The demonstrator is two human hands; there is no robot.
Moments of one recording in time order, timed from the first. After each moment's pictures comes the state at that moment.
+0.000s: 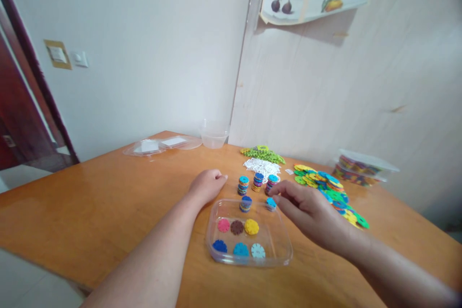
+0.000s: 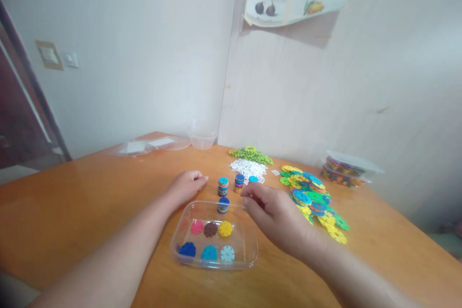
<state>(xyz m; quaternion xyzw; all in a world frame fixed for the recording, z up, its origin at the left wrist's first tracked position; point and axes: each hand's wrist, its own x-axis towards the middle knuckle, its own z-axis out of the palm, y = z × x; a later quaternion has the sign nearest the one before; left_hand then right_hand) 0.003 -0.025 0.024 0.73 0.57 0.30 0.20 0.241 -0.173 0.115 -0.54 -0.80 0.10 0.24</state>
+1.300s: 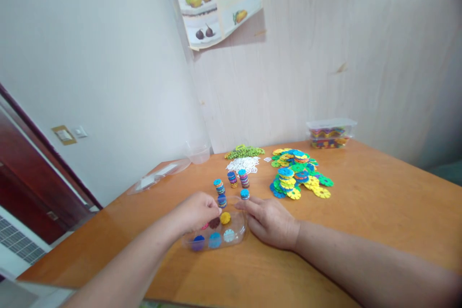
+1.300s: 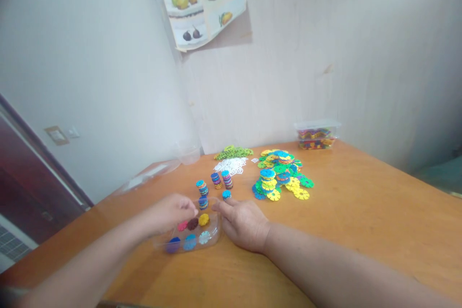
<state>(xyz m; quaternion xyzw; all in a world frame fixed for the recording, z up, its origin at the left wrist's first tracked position) 0.052 -0.138 0.110 0.79 0.55 0.05 0.25 0.276 -0.193 0.037 -0.42 -0.86 0.03 0.29</state>
